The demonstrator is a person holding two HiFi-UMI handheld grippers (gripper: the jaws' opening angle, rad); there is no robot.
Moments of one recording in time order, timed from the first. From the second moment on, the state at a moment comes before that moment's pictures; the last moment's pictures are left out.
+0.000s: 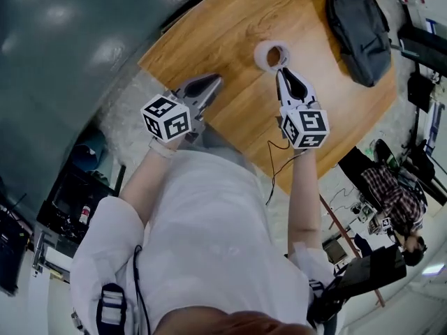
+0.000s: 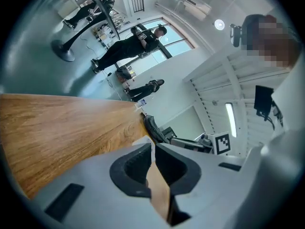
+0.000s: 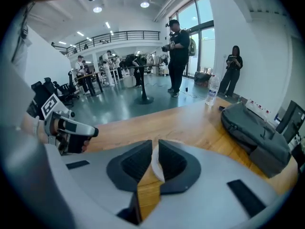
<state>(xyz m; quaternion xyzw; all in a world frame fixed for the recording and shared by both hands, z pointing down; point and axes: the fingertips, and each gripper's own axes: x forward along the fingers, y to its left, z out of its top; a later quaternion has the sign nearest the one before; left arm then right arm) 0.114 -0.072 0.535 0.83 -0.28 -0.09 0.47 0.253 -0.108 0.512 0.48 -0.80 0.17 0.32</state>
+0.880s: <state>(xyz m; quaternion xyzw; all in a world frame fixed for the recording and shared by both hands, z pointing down) 0.113 -0.097 0.603 0.79 -0.27 -0.11 0.54 0.249 -0.134 0.638 0.35 -0.71 0.16 0.59</state>
